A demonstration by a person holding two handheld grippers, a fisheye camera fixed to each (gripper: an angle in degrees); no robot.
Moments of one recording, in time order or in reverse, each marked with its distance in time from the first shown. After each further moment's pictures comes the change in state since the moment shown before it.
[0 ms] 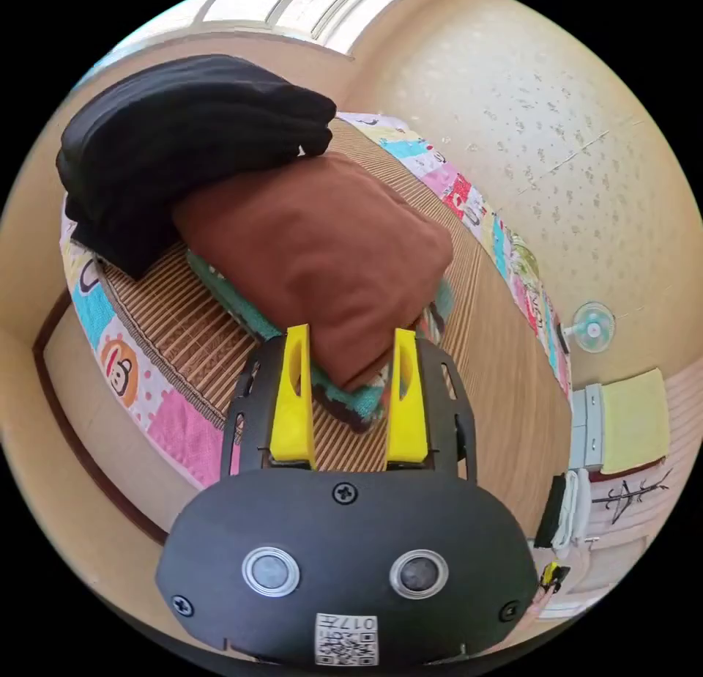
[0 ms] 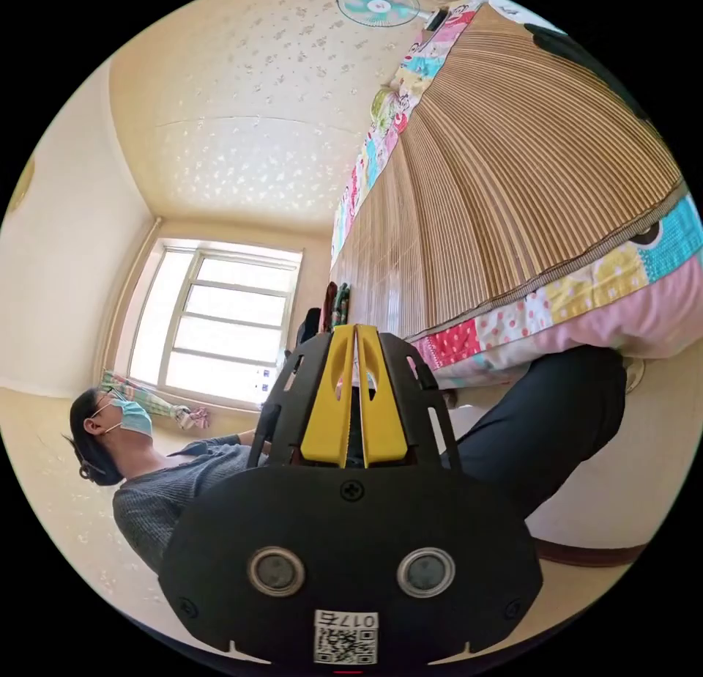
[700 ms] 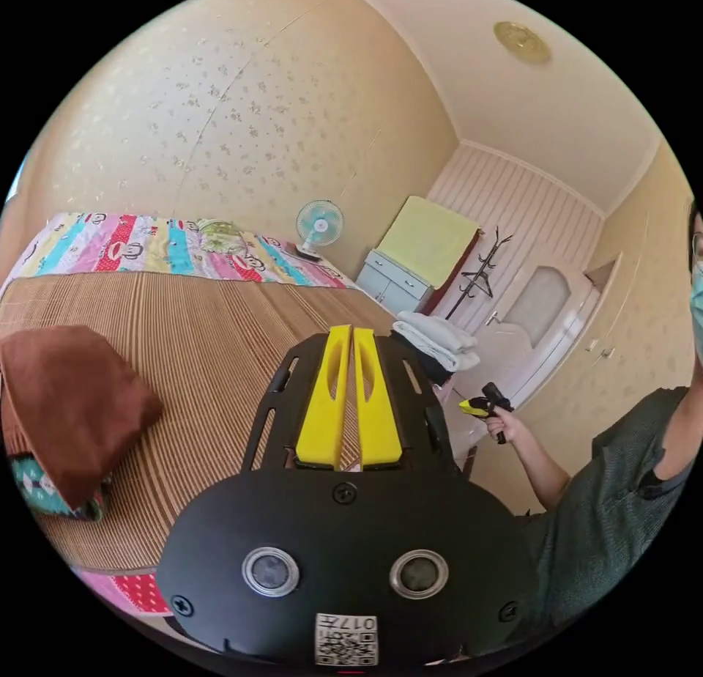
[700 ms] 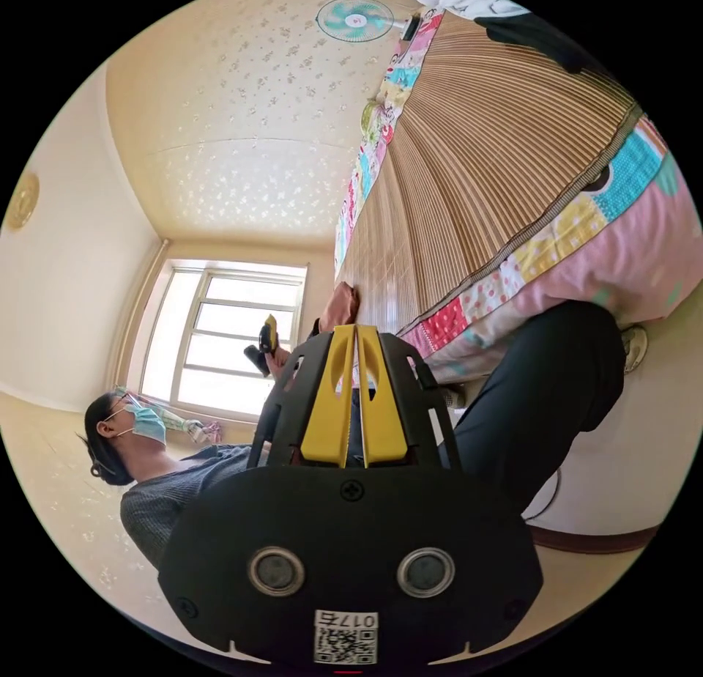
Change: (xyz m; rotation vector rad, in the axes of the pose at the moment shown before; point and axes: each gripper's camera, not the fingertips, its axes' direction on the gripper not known) left arm 0.192 0.200 -0.151 0.114 0.663 0.736; right arm 0.040 0.020 -0.043 0.062 -0.046 0.019
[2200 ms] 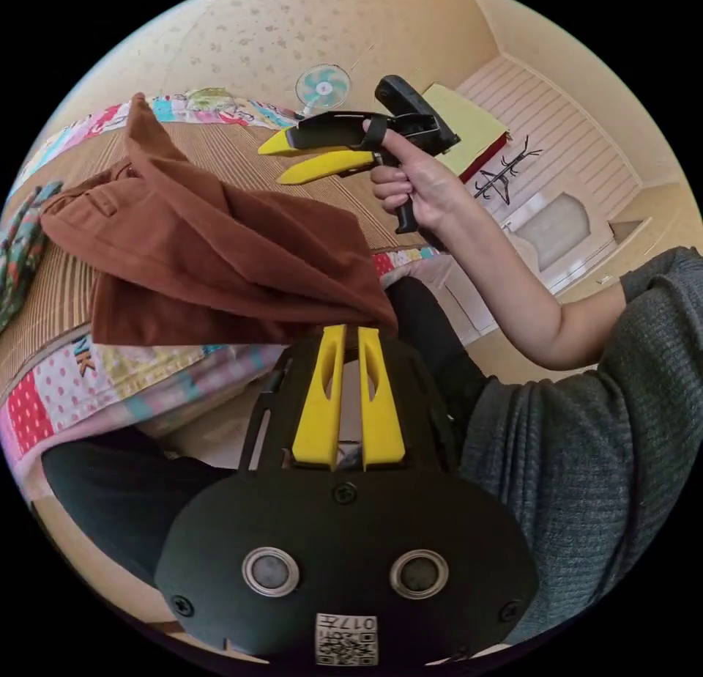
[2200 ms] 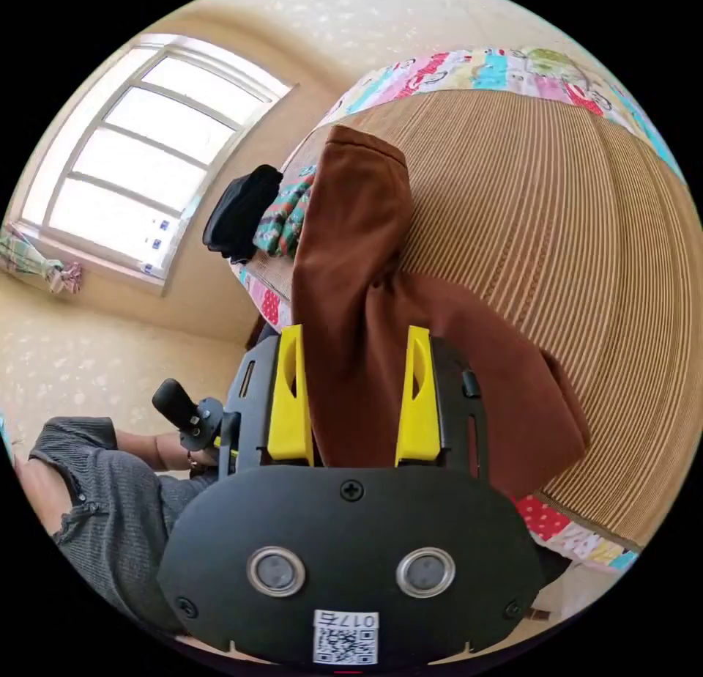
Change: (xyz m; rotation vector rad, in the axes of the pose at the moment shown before) left arm 0.069 0.247 0.038 -0.412 0.112 -0.097; right arm 0.005 0.067 0.561 -0.572 0.638 -0.679
